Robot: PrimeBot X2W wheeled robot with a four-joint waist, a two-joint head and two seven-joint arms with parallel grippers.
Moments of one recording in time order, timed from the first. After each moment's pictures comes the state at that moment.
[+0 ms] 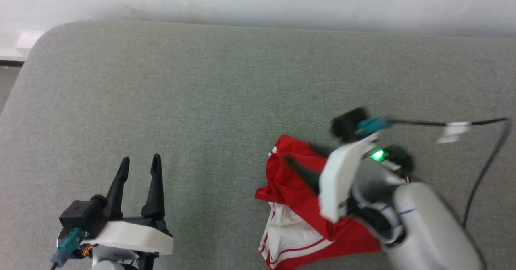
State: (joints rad) left arm -0.01 0.26 -0.18 0.01 -0.50 0.09 -0.26; right arm -0.34 -0.05 0.35 0.10 0.44 0.13 0.64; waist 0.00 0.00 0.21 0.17
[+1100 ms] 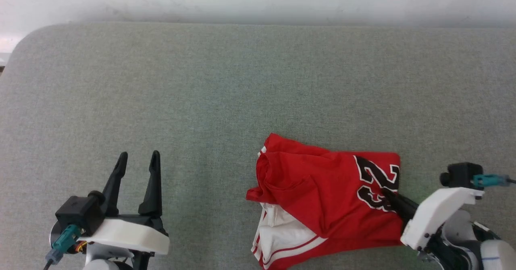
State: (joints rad) left arm 0.00 0.30 -0.19 -0.04 -0.48 0.09 -0.22; right arm -0.04 -0.06 -0.10 0.09 0.59 0.13 0.61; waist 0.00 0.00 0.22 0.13
